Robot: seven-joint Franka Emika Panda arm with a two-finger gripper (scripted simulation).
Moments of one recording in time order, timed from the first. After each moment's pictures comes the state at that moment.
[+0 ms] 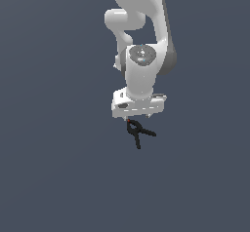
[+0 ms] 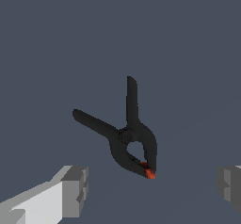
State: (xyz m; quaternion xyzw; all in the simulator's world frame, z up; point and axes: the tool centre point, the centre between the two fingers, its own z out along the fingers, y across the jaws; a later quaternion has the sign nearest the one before) arm 0.000 0.051 0.158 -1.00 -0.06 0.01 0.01
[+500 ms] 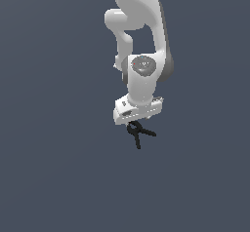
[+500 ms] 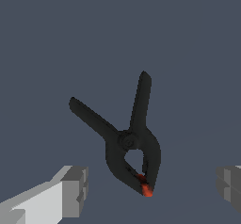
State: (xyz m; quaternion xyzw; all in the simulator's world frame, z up) arm -0.002 0.054 0.125 -0.99 -0.16 0.00 0.01
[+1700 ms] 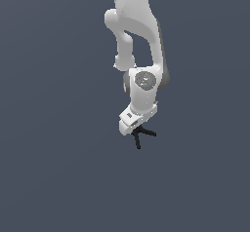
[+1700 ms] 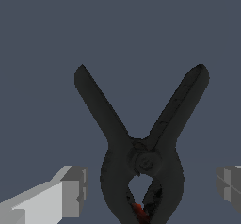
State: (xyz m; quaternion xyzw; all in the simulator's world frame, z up) arm -0.009 0.063 0.067 -0.95 -0.32 0.00 0.00
